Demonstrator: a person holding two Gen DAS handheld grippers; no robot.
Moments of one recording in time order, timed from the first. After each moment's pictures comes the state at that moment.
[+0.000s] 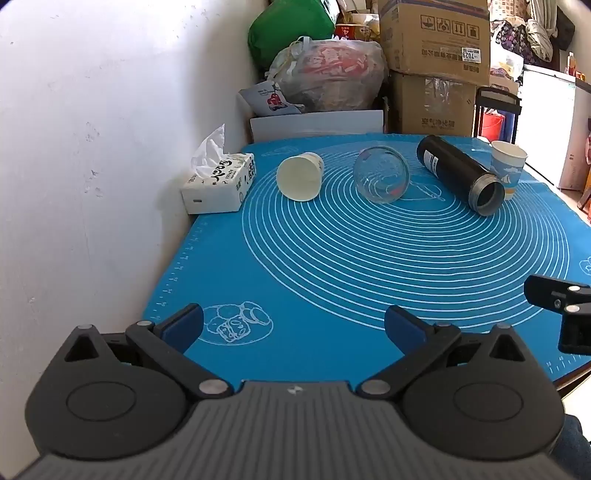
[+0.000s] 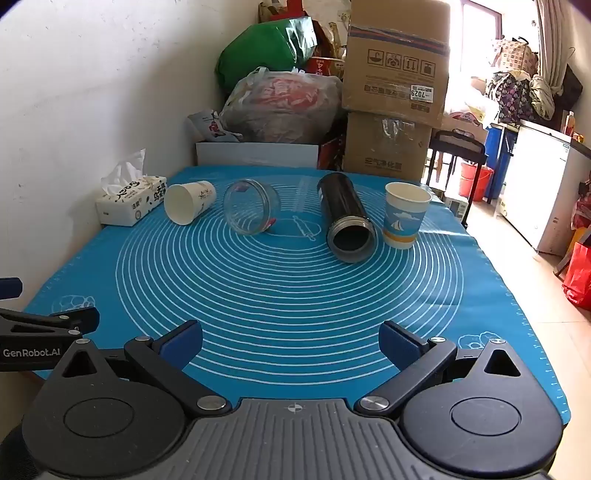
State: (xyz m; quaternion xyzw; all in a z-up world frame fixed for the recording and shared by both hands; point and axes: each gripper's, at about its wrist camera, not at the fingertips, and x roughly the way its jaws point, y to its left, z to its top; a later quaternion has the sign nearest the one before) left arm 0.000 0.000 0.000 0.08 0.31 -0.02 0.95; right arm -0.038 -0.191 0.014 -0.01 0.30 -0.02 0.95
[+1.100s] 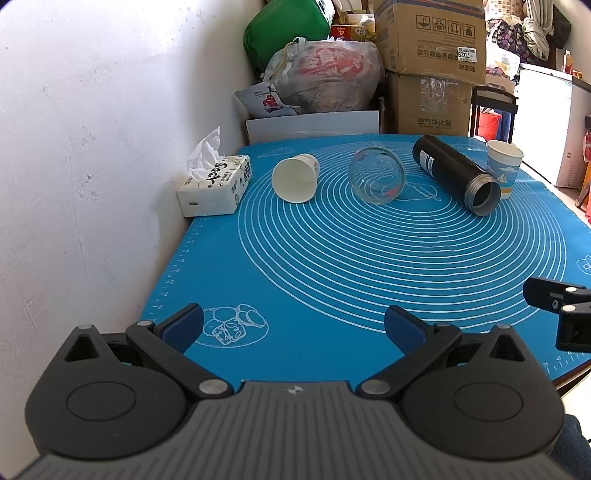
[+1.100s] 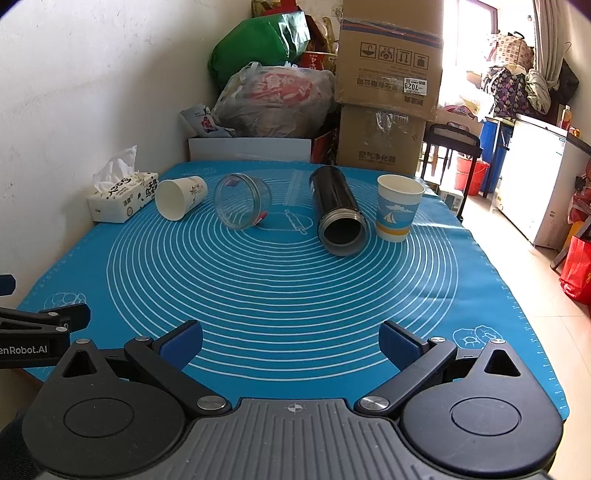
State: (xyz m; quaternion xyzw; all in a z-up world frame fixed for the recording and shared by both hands) left arm 0.000 -0.002 0.000 0.08 0.31 -0.03 0.95; right arm -0.034 -0.196 0.011 0.00 0.31 -0.03 0.95
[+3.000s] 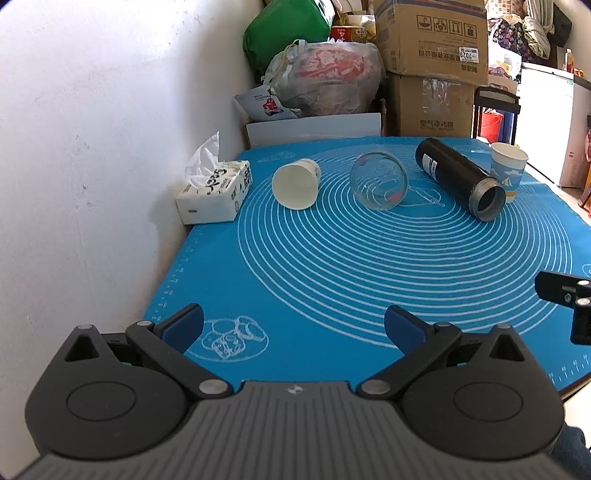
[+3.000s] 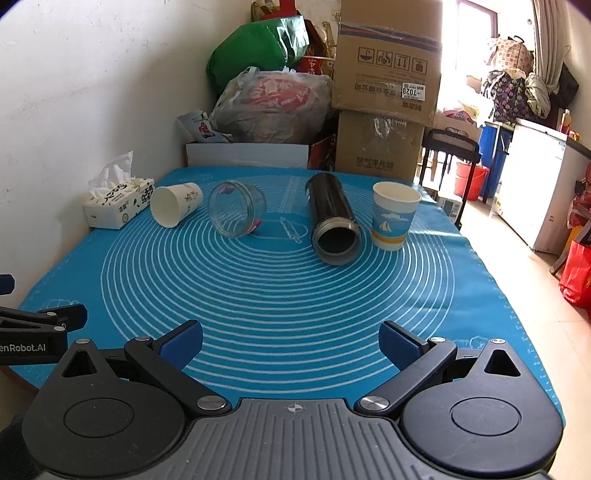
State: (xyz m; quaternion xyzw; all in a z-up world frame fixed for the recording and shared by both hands) left arm 0.011 -0.006 0.003 0.09 0.30 -0.03 0.95; right arm -0.028 -0.205 0.017 -0.01 0.30 -0.03 0.95
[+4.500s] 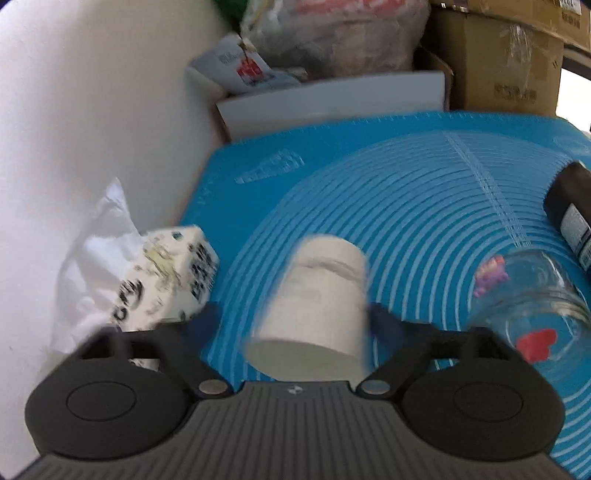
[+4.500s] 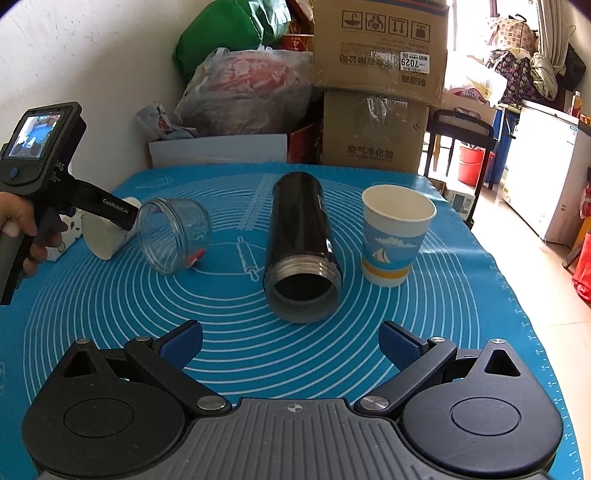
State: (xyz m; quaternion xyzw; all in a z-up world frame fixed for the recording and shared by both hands) left arm 0.315 -0.043 -0.024 0.14 0.40 0.00 0.90; right arm 0.101 -0.264 -0.011 0.01 0.33 -0.03 0.94
